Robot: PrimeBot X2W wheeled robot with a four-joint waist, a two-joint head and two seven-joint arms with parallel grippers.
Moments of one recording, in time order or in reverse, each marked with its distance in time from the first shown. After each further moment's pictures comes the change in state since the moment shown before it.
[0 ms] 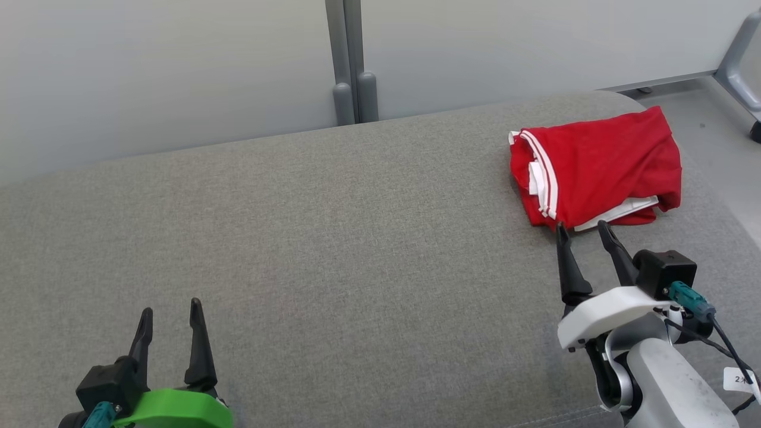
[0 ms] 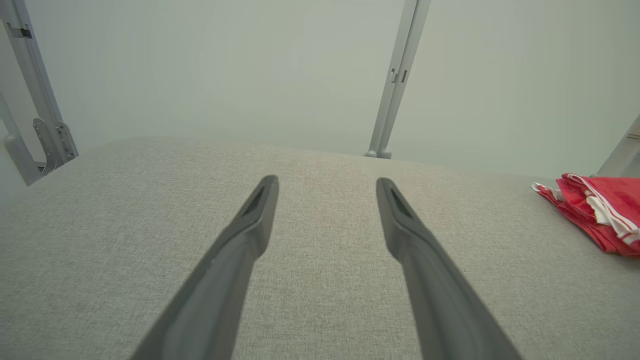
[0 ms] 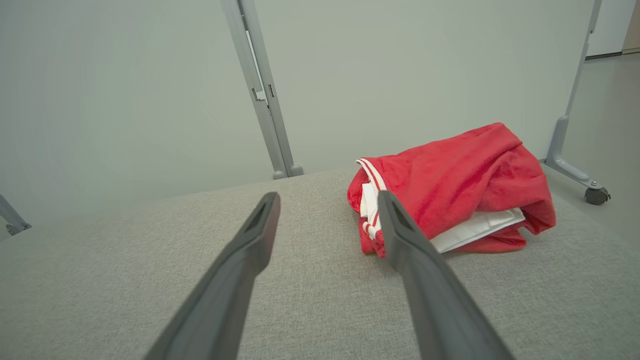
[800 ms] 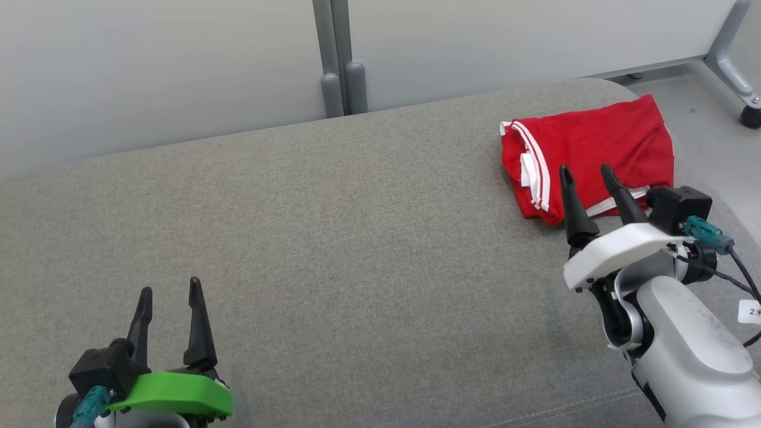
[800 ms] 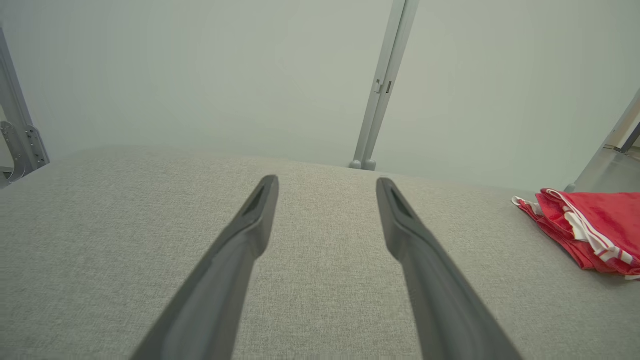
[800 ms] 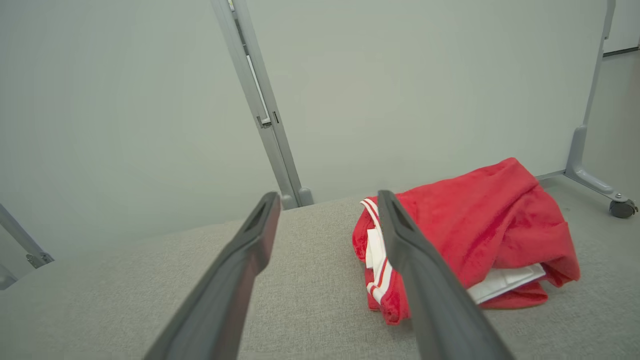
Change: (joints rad) left arm -0.045 0.001 -0.010 -0.021 -0.034 0.000 0.001; right arm -0.220 -0.086 0.117 0.100 0.210 0.000 0.000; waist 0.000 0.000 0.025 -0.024
